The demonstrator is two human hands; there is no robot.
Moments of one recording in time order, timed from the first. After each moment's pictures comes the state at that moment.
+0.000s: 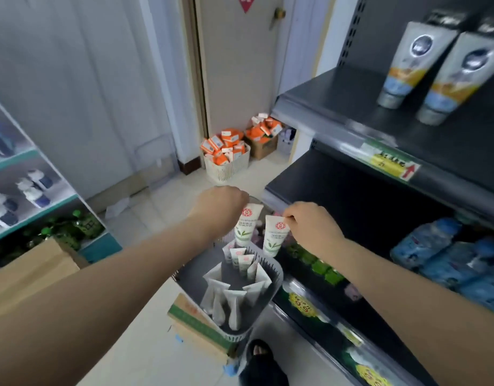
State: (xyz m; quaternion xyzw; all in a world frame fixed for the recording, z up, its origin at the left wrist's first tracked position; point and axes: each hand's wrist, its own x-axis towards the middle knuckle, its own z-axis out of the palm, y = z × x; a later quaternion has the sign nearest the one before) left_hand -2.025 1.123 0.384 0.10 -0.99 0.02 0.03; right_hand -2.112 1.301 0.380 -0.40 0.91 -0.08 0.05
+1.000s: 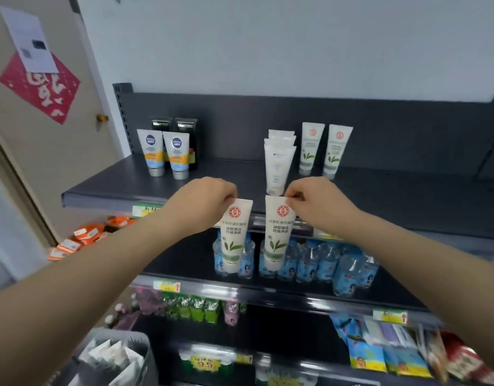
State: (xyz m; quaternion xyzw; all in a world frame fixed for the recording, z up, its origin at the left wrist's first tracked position) left_hand -2.079 1.457 0.574 -0.23 -0.96 -0.05 0.16; right_hand -2.072 1.686 0.578 -0.17 0.95 -0.23 -0.11
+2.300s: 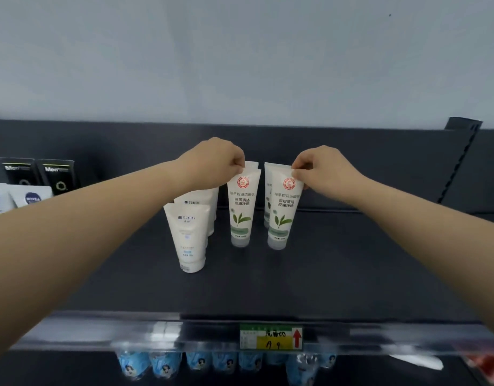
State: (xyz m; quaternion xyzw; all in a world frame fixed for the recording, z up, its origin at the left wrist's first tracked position) left_hand -2.313 1.648 0.660 -0.28 -0.94 -0.09 0.15; right_hand -2.268 1.864 0.648 -0.09 0.95 -0.24 -0.18
